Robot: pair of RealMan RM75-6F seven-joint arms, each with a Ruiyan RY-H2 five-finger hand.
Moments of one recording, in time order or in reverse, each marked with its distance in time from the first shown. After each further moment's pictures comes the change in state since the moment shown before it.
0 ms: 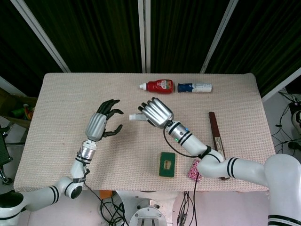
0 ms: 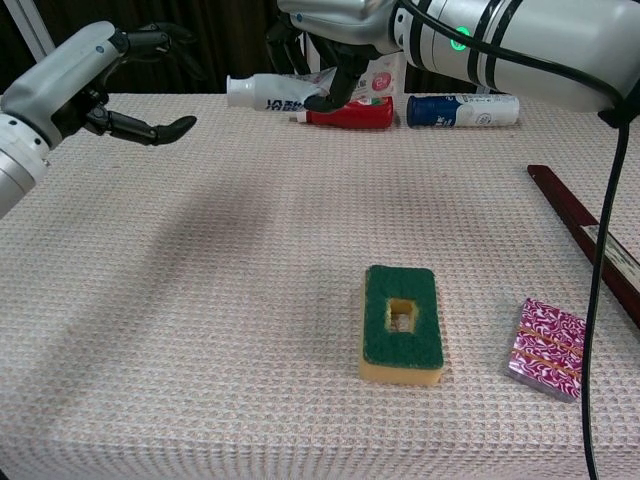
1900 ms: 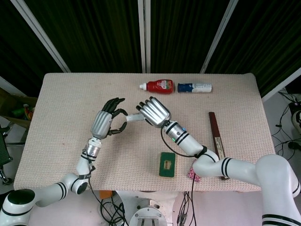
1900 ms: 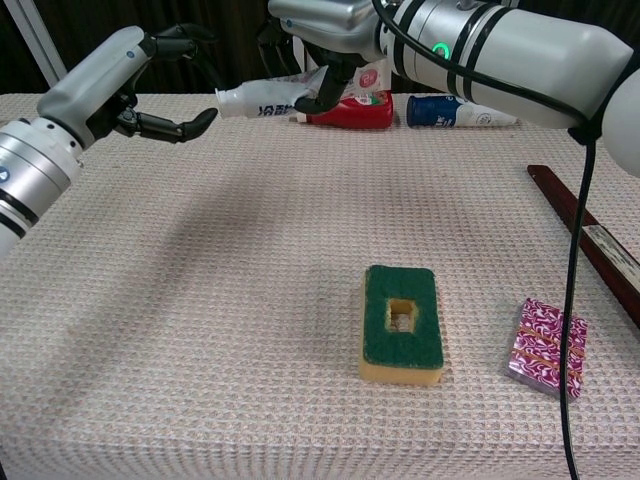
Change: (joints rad) left arm -0.053 -0.076 -0.003 0.134 -0.008 0.004 -0.030; right arm 0.011 -0.069 -0.005 0.081 -0.004 0.041 -0.003
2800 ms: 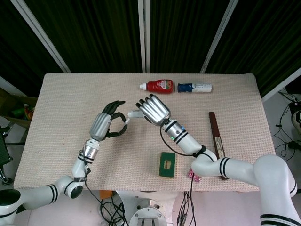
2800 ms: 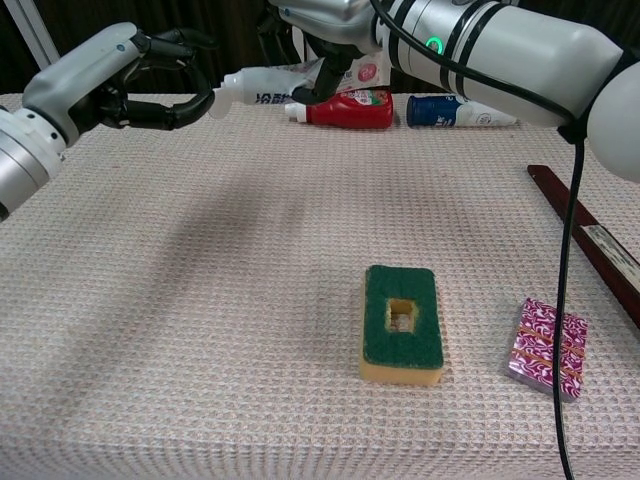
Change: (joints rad) left arm 0.024 0.128 0.009 -0.243 -0.035 -0.073 0.021; right arm 0.003 -0.024 0.020 0.027 -0.002 0.015 0.003
